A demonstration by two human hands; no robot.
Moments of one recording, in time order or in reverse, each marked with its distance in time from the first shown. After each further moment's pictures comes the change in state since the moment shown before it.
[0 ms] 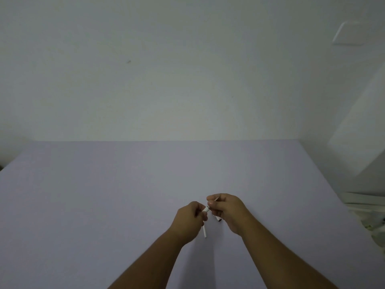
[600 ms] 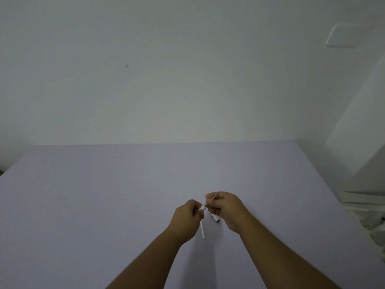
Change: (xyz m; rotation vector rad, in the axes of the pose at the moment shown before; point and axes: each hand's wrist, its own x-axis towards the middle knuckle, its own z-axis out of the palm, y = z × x) left_hand -0.001 0.007 0.000 0.113 0.058 0.036; right_hand 0.001 -0.006 -0.002 0.031 0.010 -0.010
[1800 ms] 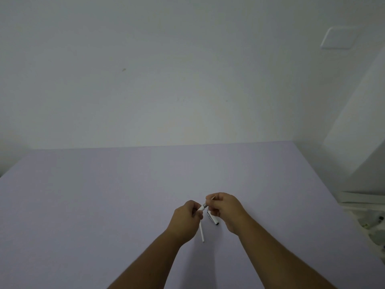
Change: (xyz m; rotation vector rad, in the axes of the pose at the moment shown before) left_hand 0.006 0.002 -0.002 0.036 0.004 0.013; right_hand 0.003 -0.002 0.001 -0.056 0.042 -0.021
